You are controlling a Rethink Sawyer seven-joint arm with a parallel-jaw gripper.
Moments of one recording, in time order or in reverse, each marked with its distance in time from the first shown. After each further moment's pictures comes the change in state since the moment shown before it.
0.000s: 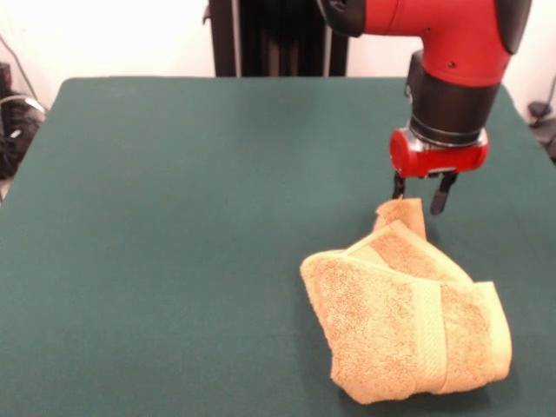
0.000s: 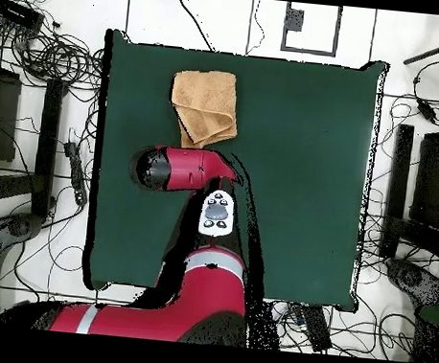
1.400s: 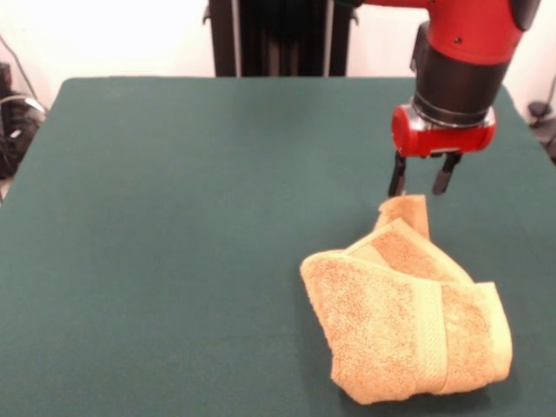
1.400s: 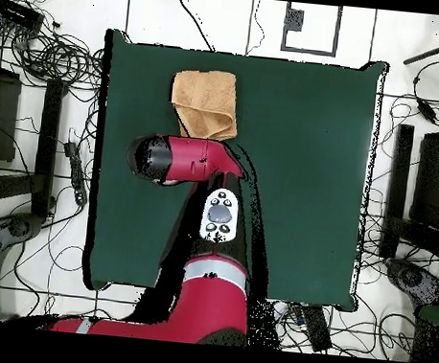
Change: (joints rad) arm 0.001 -0.049 -0.017 -0.033 0.039 0.160 0.000
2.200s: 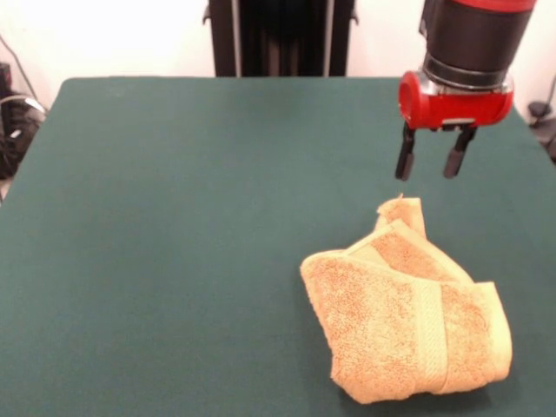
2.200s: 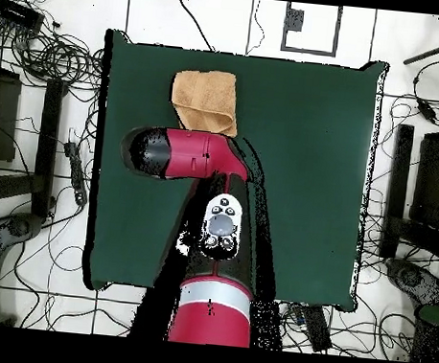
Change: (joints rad) arm 0.000 -0.082 -0.013 0.000 0.002 0.011 0.000
